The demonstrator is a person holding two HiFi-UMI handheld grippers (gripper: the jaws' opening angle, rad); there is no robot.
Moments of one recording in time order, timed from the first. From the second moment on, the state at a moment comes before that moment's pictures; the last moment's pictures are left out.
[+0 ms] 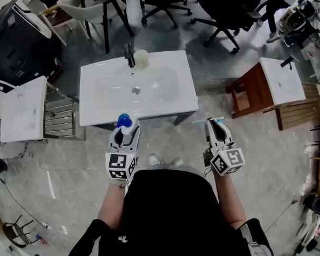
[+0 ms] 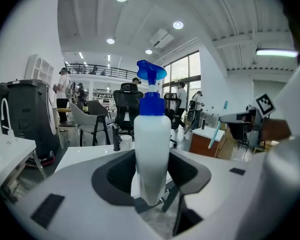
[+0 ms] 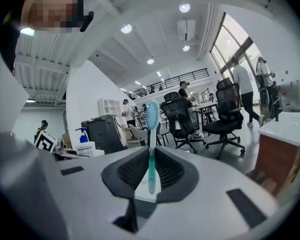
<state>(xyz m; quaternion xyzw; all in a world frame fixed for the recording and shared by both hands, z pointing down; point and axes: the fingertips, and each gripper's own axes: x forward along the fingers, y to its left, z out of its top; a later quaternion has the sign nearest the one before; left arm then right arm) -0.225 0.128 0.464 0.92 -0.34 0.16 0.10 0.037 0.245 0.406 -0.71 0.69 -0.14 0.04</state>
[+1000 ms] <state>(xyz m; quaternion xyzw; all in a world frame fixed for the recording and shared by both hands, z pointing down) -0.165 0.048 0.475 0.90 -0.39 0.17 0.12 0.112 0.113 0.423 -0.66 0.74 -0.16 0.02</state>
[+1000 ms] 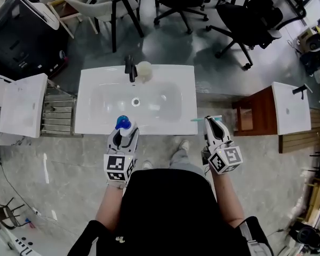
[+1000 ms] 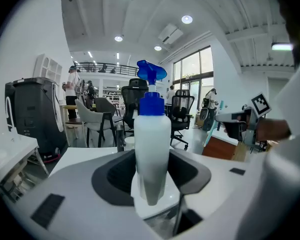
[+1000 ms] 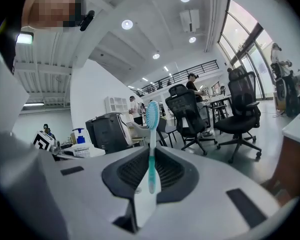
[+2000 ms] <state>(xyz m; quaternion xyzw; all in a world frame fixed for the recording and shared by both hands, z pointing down) -0.058 0.041 0.458 0.83 -0.52 0.17 0.13 0.242 0.049 0.439 -0.57 0.80 -0.18 0.05</state>
